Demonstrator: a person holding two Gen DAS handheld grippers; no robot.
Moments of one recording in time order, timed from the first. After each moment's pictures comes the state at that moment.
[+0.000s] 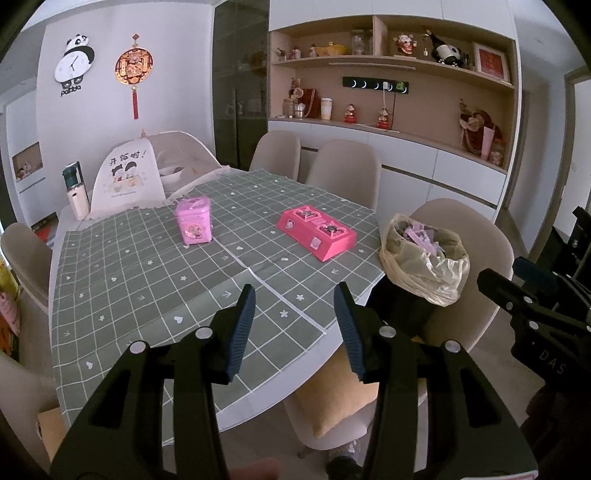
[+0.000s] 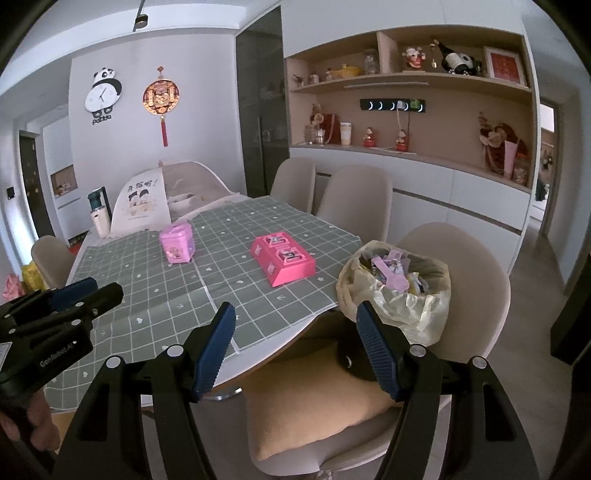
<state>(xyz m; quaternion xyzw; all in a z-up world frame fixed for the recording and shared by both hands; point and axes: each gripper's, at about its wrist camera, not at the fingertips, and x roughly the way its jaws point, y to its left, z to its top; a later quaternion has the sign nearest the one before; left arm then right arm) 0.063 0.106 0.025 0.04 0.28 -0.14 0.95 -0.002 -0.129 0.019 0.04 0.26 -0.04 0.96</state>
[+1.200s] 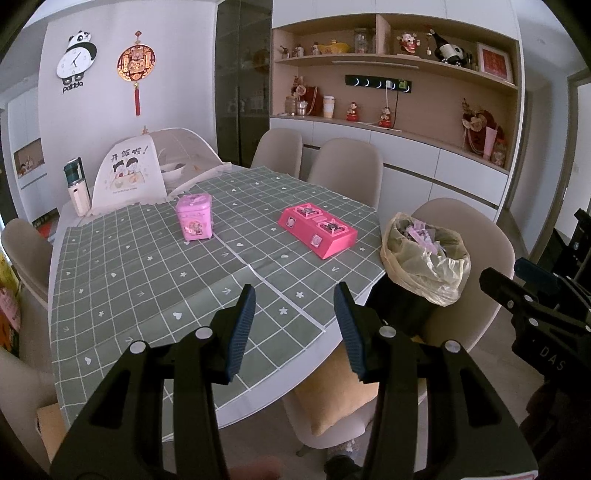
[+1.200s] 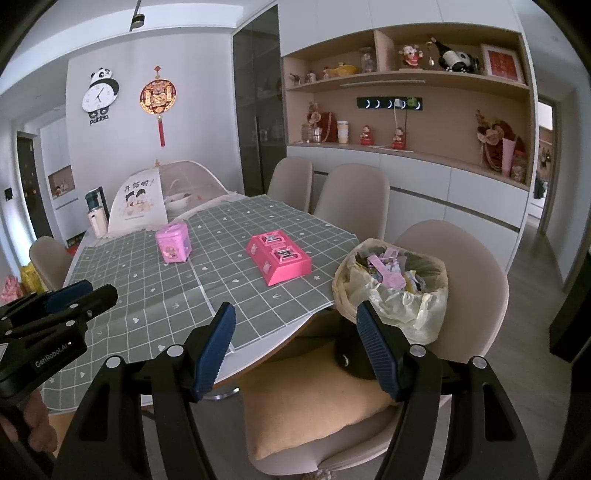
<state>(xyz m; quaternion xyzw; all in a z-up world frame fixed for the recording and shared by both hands) 0.066 0.110 0.021 0.04 0.29 -0.14 0.95 -0.003 -0.132 0.017 0.04 0.26 -0.04 0.96</state>
